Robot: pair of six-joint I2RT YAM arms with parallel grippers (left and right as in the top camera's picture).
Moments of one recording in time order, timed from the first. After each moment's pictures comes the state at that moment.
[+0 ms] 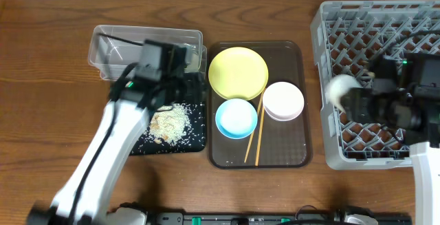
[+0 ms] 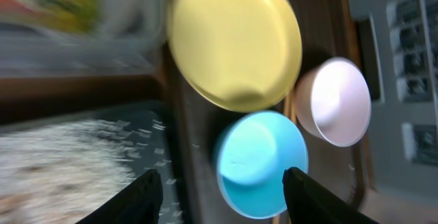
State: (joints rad) left arm -0.25 1.38 1.12 -0.73 0.33 -0.32; right arm -0.14 1.18 1.29 -1.21 -0.17 -0.03
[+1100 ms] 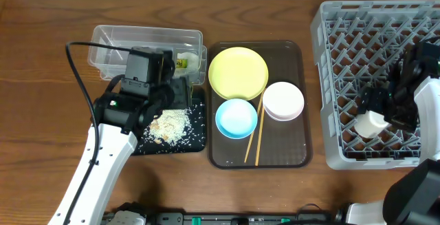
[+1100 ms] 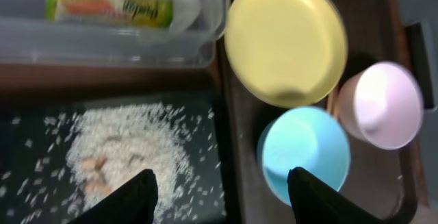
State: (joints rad) left arm -0.25 1.26 1.12 -0.85 0.14 -0.29; right arm -0.33 1.61 1.32 -1.25 -0.03 0.11
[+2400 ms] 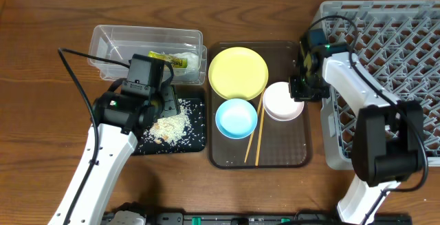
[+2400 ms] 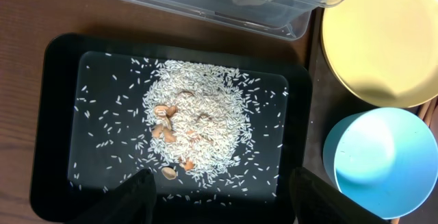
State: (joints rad) left arm -0.25 1.26 1.12 -0.99 -0.08 -0.43; right arm 0.19 1.97 1.38 -0.97 -0.06 0.19
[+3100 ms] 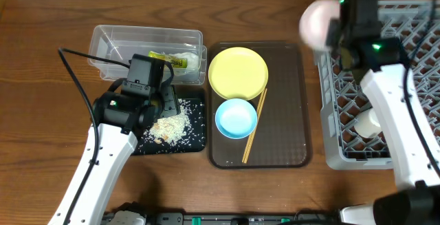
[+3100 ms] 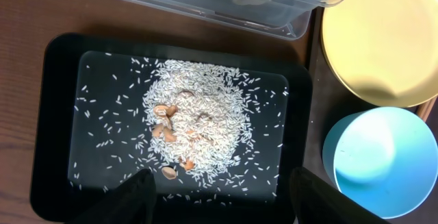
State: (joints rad) left arm -0.25 1.26 1.12 -0.99 -0.09 -0.43; right arm 0.16 1.60 1.53 -0.67 0.48 0.19
